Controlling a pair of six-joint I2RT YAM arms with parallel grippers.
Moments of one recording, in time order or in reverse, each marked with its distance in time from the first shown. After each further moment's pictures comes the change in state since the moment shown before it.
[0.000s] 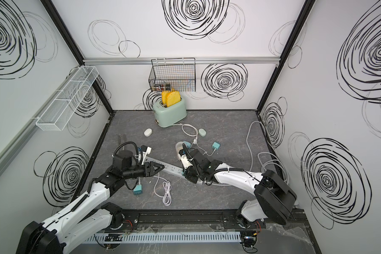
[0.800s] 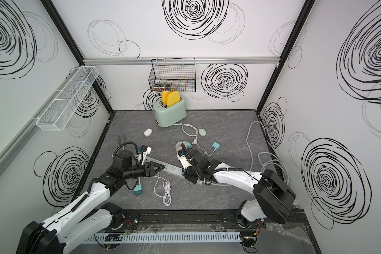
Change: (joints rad) left arm 0.000 0.000 0.000 0.000 0.000 0.000; right arm -0.008 0.024 0.018 -0.015 -0.027 -0.032
